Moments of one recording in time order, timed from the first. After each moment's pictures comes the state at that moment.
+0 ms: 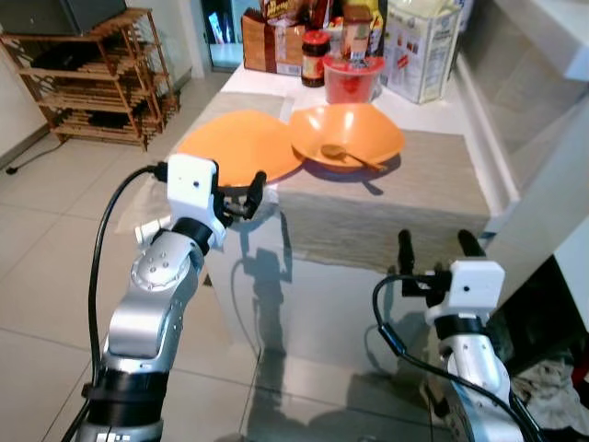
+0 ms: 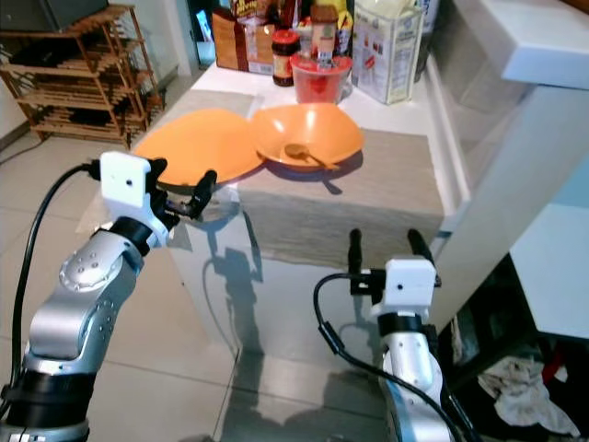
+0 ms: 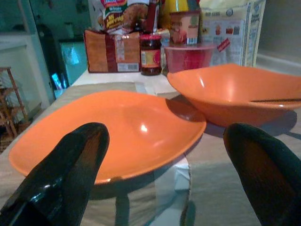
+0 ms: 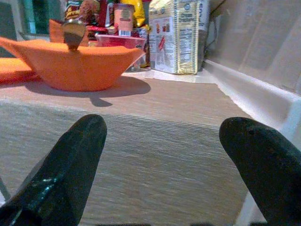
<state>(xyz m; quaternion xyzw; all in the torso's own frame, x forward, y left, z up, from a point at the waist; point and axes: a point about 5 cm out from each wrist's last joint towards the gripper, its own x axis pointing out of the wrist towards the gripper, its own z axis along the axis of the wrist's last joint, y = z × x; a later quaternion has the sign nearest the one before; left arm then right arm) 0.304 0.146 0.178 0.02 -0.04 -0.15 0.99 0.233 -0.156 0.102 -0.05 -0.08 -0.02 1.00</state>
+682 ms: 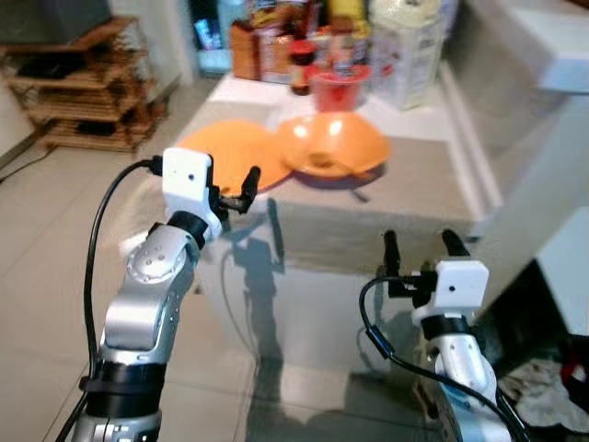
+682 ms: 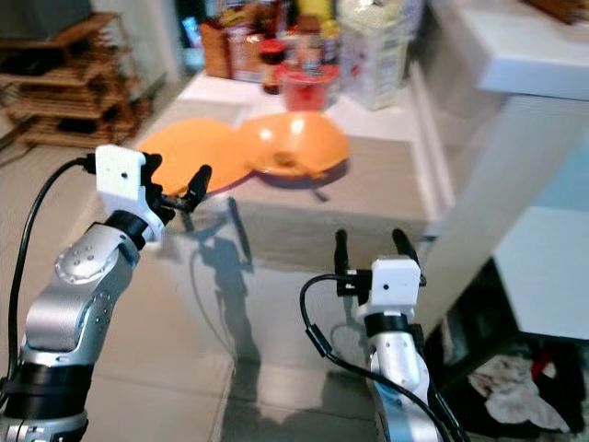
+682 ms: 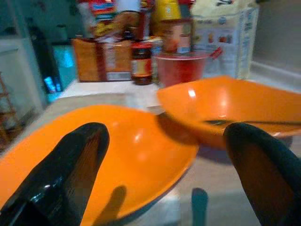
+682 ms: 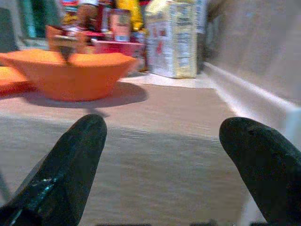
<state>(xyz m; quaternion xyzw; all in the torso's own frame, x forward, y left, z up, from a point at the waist) 0.308 0.150 0.182 0.02 -0.04 -0.14 0.99 0.233 -0.146 0.102 -0.04 -0.08 0.00 1.00</state>
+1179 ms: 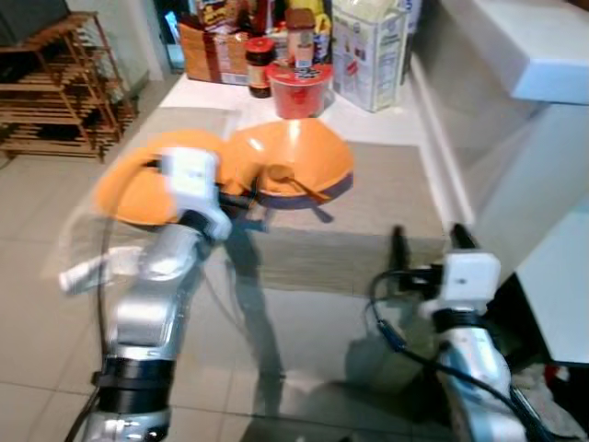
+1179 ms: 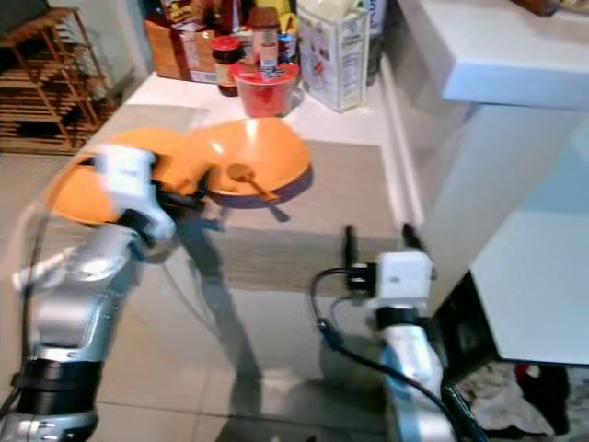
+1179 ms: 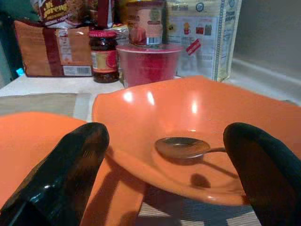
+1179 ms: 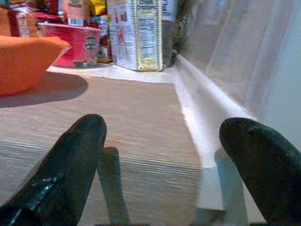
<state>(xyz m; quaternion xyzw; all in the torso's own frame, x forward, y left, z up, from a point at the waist) 0.312 0.141 0.181 0.01 -0.04 -0.14 0.99 0.237 -0.153 0.107 -0.05 -0.08 0.00 1.00</state>
